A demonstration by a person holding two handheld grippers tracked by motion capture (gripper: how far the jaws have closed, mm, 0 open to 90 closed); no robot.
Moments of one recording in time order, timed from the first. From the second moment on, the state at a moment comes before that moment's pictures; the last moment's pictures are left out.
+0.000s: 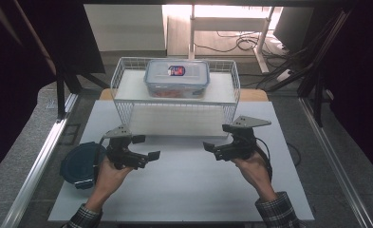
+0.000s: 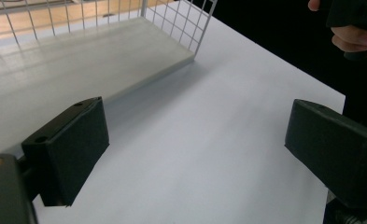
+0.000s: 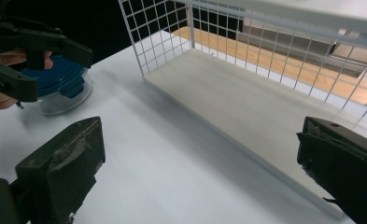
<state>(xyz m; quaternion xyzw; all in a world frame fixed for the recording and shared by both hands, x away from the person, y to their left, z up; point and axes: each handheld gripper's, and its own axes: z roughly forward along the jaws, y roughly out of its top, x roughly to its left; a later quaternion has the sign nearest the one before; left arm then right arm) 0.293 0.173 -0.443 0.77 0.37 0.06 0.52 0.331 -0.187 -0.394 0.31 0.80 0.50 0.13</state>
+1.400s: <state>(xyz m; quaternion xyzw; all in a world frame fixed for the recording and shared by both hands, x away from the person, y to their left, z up) 0.248 0.159 -0.526 0.83 0.35 0.10 0.43 0.266 -0.216 -0.491 0.32 0.83 0.44 0.14</state>
